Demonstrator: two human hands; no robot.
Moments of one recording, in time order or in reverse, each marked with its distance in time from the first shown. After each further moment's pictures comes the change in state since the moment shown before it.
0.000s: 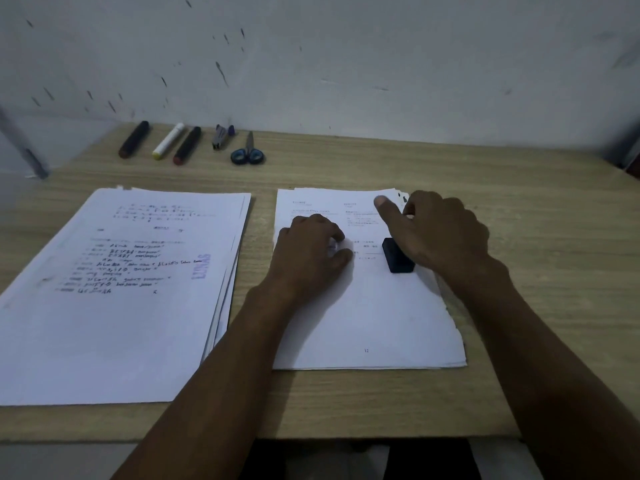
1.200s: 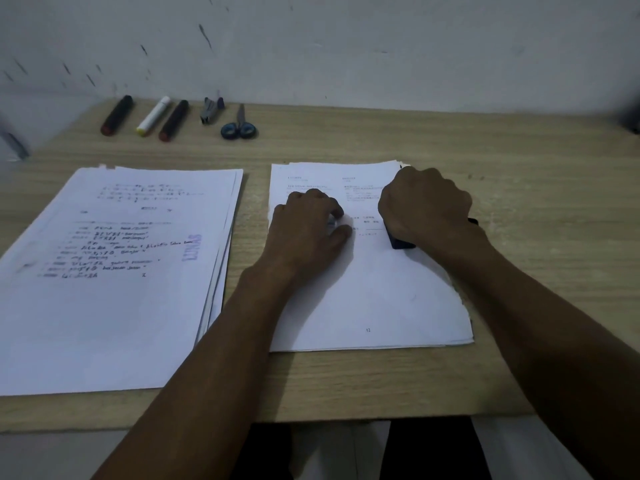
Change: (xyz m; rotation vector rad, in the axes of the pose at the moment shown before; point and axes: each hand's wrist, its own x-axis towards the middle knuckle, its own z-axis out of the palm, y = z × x) left_hand -0.001 0.004 -0.003 0.027 -0.038 -0.016; right_hand 0.007 -0.016 0.013 -0.148 -0.058 -0.028
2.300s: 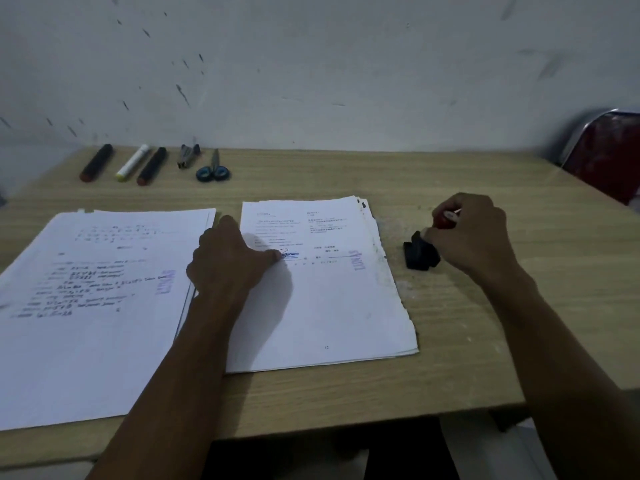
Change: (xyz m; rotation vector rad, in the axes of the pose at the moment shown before) left_hand -0.017 0.007 -0.039 0.022 0.187 -0.556; right_hand -0.011 0.111 -0.026 0.544 0.266 0.120
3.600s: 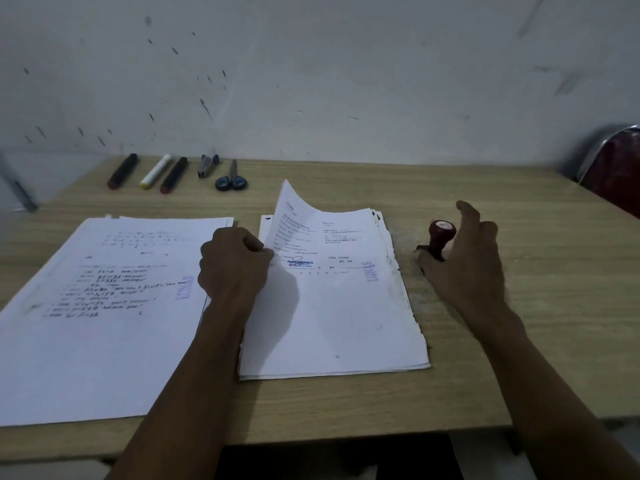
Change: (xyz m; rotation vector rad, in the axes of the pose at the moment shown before) left_hand 0.003 -0.003 -0.008 -0.267 0.119 -0.102; right_hand -0.022 0.005 0.029 -0.117 0.086 -0.070
